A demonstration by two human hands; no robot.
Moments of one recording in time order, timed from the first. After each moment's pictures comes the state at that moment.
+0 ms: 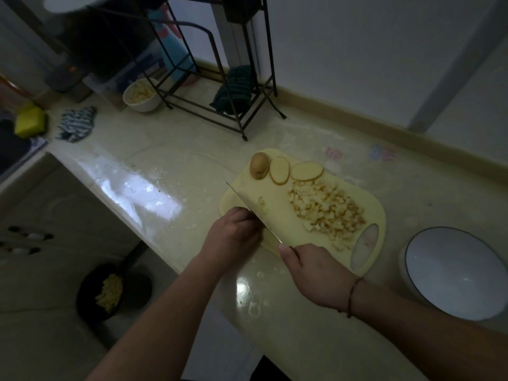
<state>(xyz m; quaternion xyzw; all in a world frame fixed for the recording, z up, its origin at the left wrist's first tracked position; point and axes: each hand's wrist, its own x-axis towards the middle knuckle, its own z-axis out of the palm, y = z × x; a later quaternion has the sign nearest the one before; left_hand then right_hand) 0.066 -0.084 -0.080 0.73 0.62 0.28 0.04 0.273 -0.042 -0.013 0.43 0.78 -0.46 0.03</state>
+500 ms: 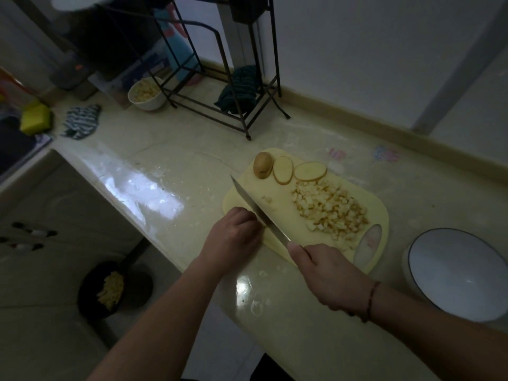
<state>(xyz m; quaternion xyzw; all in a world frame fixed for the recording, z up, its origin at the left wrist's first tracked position) 0.058 -0.091 -0.087 0.74 0.62 0.26 0.03 0.283 -0.042 0.000 0.44 0.77 -0.47 0.01</state>
